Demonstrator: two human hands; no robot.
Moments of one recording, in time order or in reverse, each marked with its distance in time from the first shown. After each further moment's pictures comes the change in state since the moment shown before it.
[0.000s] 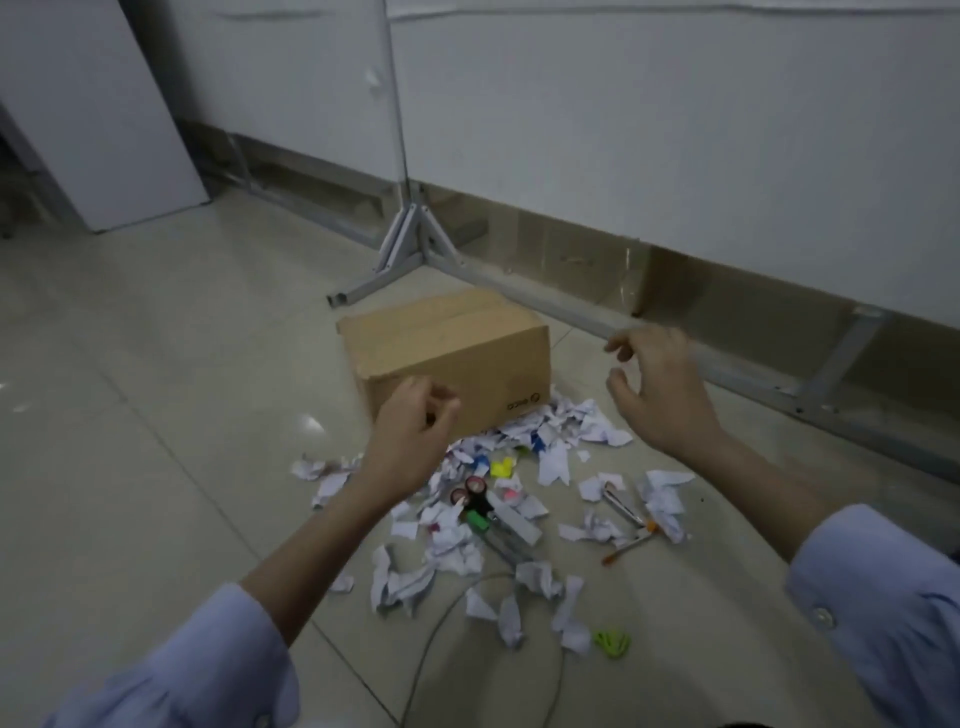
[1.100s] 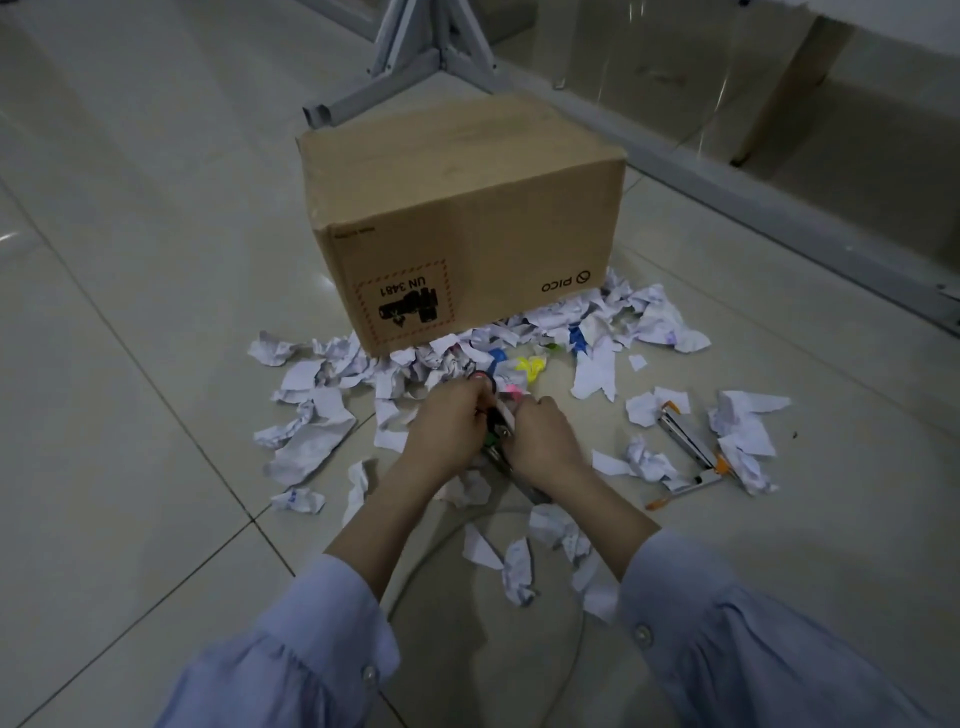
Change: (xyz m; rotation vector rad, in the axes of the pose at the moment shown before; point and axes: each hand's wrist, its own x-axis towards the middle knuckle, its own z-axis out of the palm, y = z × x) left_hand -0.001 -0.116 0.156 0.208 -0.349 -0.186; right_hand -0.085 -0.023 0.246 0.055 -0.869 0.380
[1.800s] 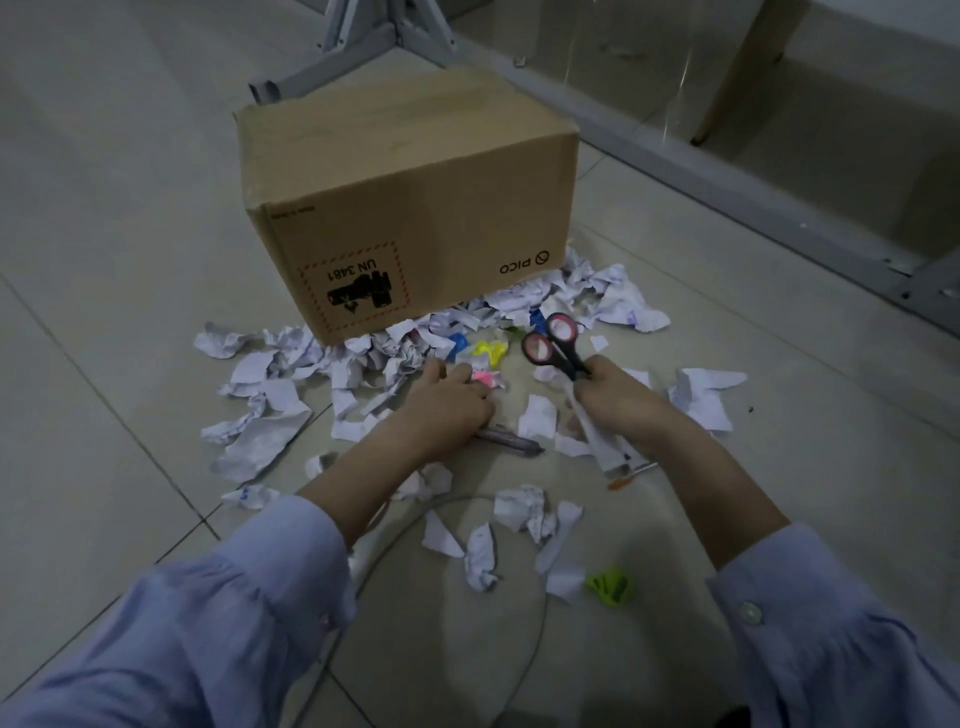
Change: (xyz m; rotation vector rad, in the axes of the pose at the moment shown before) left_hand 0.017 0.015 0.018 0.744 -0.284 0.483; right_hand -0.008 0.082 -0.077 0.515 -0.103 0.206
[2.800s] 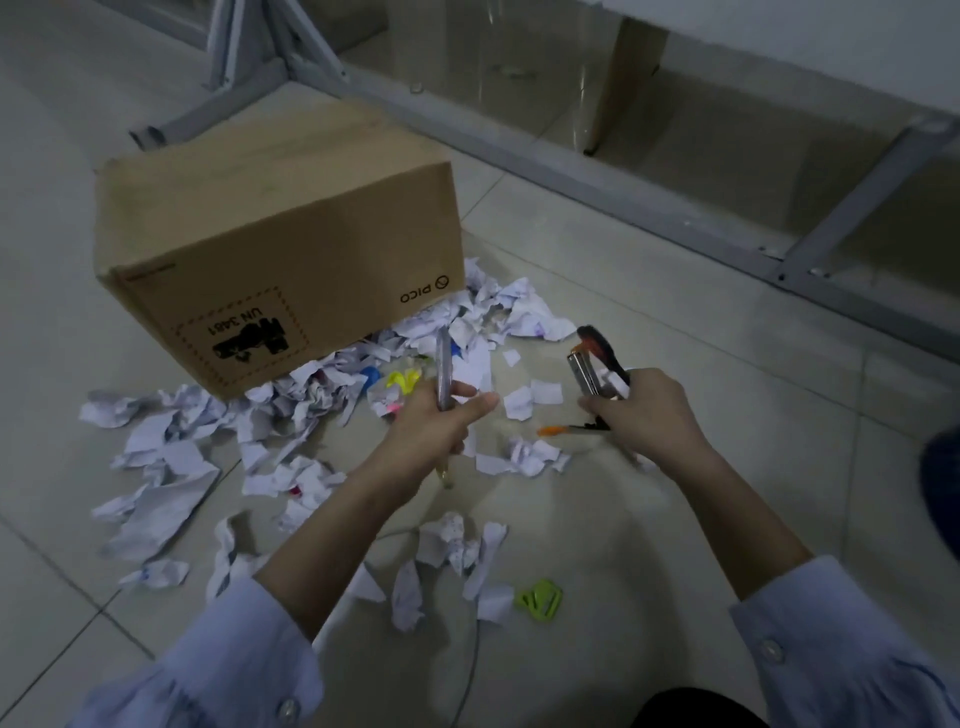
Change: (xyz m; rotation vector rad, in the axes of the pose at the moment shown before) left_hand 0.030 0.058 -0.034 -1.726 0.162 -0.461; right_hand -0.035 0.066 -0.071 -0.120 0.468 -0.019
